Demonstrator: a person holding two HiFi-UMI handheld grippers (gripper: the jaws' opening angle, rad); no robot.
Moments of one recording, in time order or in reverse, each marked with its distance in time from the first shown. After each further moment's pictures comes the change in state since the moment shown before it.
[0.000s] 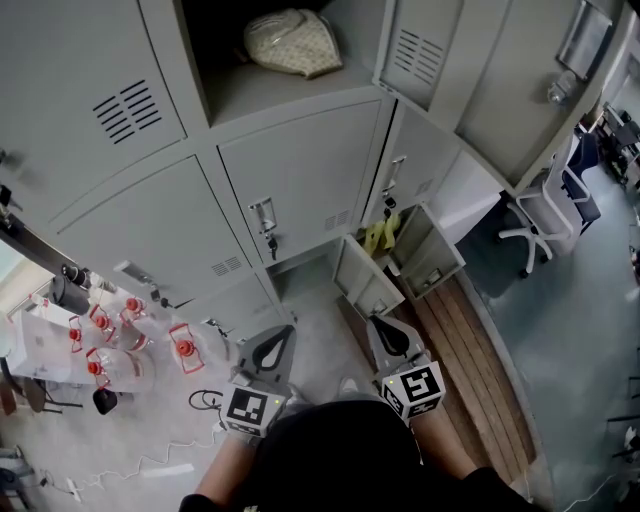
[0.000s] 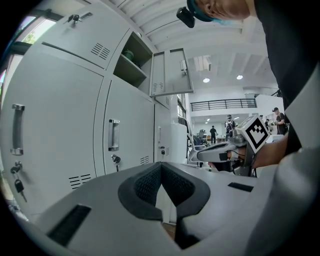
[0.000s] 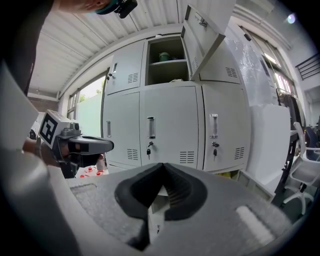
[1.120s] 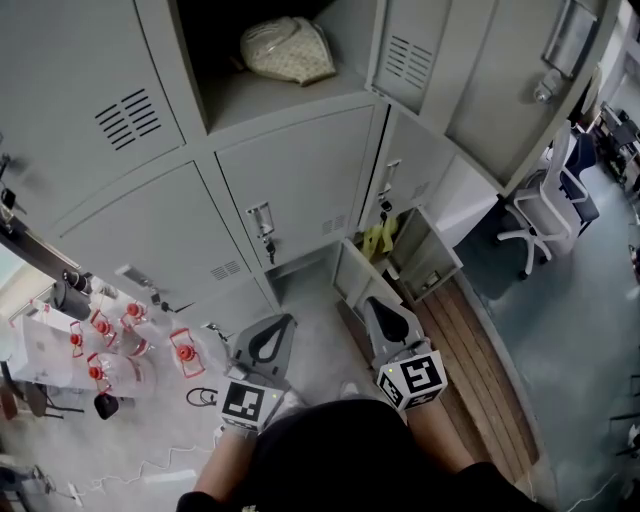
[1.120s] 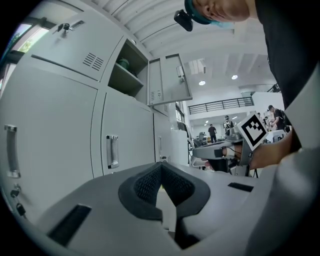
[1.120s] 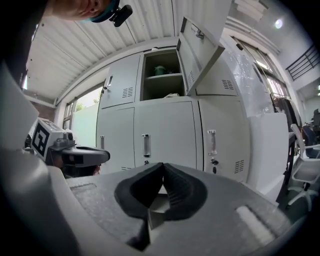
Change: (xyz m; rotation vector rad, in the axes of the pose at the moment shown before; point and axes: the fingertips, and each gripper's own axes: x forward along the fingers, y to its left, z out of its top) left arm 0.007 0.003 0.038 0.054 -0.063 0.000; right arm 0.009 -0.010 0.054 0.032 -0.136 -0.038
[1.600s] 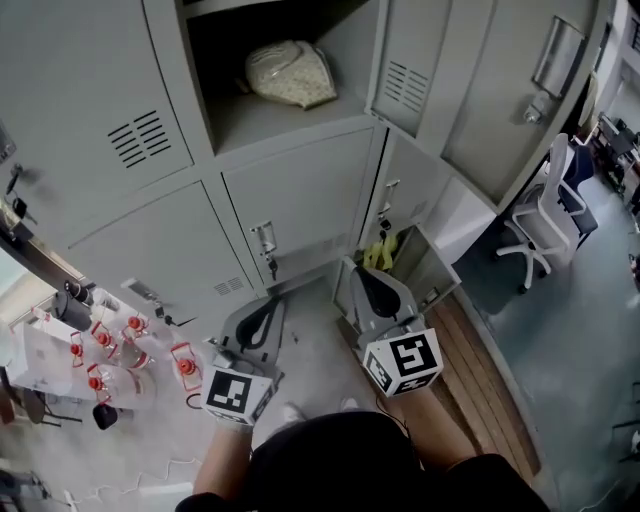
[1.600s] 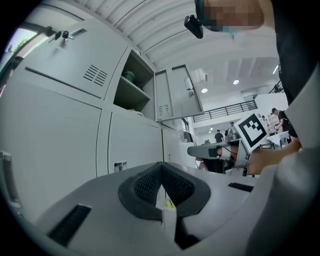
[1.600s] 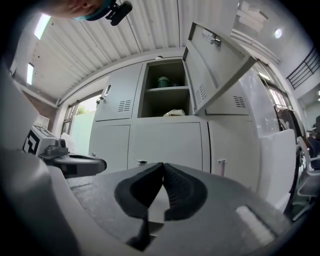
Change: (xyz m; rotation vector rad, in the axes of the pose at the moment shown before) left arm 0.014 0.035 0.071 0.016 -0.119 0.051; right arm 0.049 0.003 0.094 -0.052 -0.127 -0.005
